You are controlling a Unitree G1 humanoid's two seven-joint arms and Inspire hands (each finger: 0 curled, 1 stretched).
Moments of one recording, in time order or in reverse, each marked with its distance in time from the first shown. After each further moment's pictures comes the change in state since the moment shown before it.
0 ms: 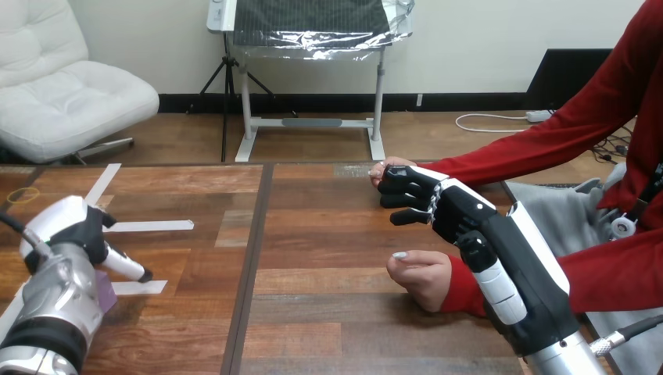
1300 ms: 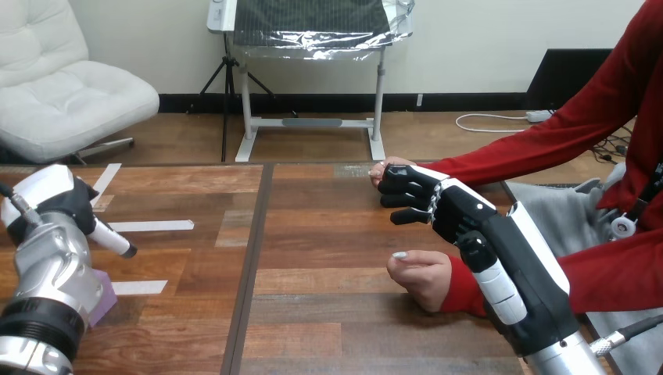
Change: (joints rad) left arm 0.000 0.038 -0.007 -0.214 0.060 0.188 -0.096; right arm 0.000 0.000 0.000 0.000 -0.001 0.000 0.000
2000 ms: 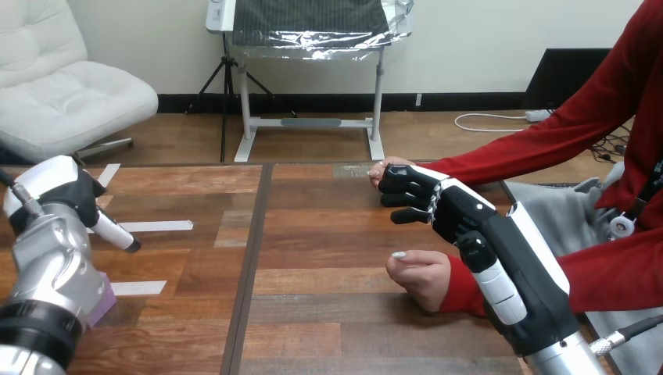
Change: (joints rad) left arm 0.060 0.032 -0.002 -0.196 0.037 0.078 -0.116; right arm 0.000 -0.001 0.000 0.000 -0.001 0.000 0.000
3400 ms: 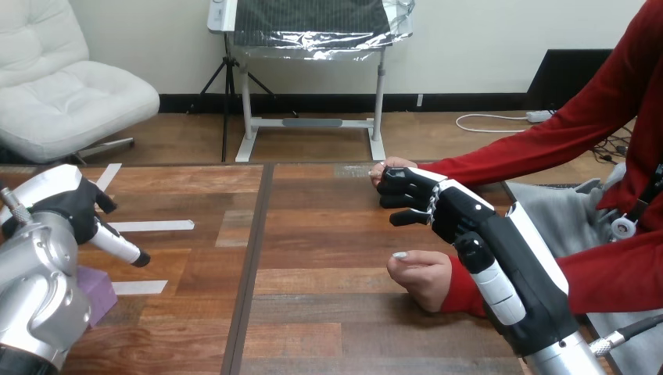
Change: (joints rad) left arm 0.180 0.089 0.006 -0.421 0.039 0.146 -0.225; right arm 0.000 0.000 0.000 0.000 -0.008 0.000 0.000
